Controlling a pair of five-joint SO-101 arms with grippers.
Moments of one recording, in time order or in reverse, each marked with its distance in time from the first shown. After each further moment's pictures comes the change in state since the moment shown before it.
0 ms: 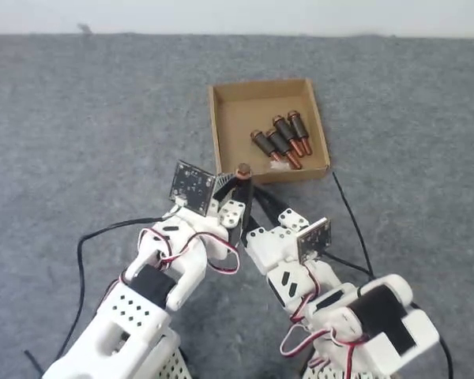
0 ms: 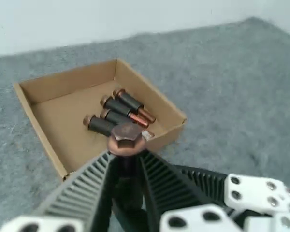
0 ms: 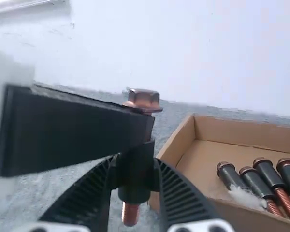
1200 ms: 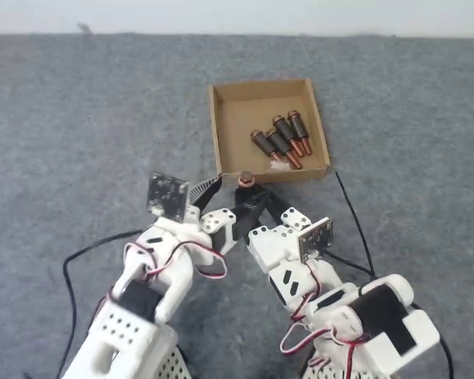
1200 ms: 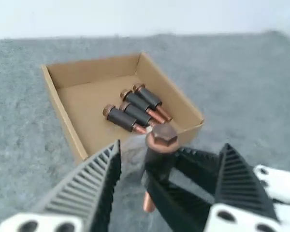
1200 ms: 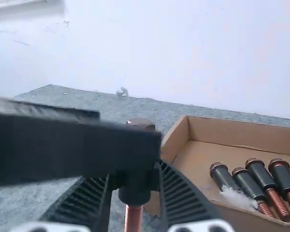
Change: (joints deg) left arm -4.9 -12.7 7.8 1.8 3.4; right arm 0.9 0.0 0.0 0.0 0.4
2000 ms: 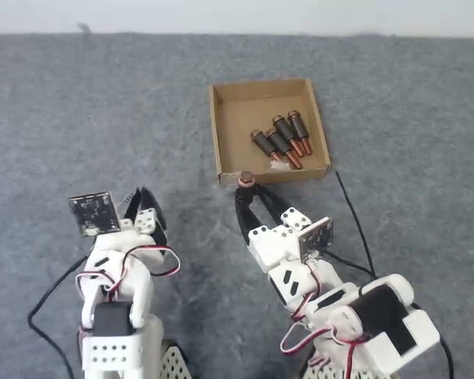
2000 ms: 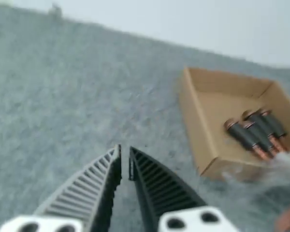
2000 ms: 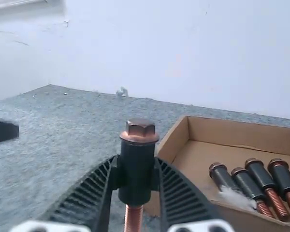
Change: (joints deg) left arm -27.2 -28.0 8.7 23.1 0.9; right arm 0.6 0.0 0.0 0.0 0.0
